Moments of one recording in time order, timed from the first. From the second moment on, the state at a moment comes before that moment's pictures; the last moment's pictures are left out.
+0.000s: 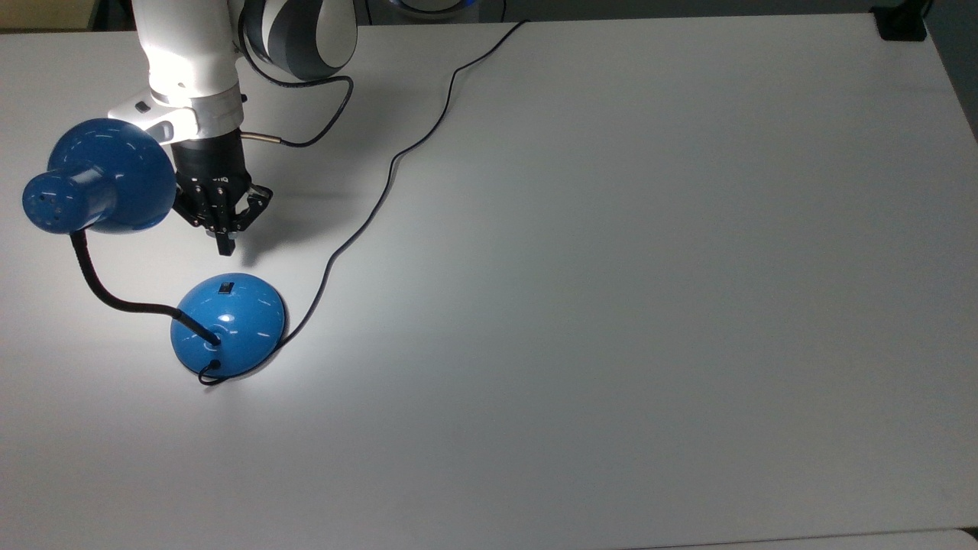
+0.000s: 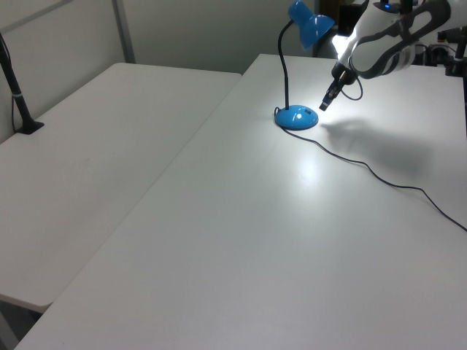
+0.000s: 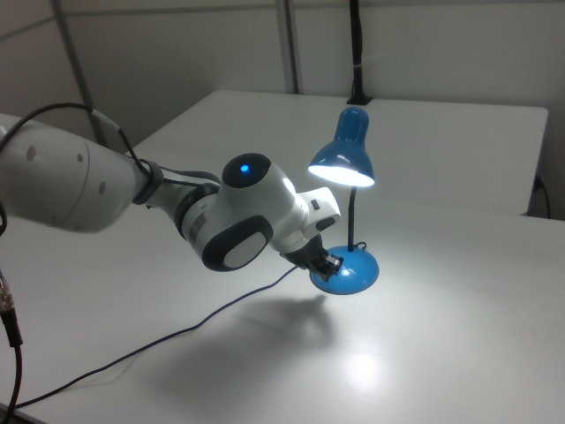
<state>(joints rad) -0.21 0.30 -0.09 -2.05 0.26 2.80 -0.49</state>
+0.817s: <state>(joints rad) -0.20 0.41 -0.09 -1.93 0.30 2.80 -0.48</state>
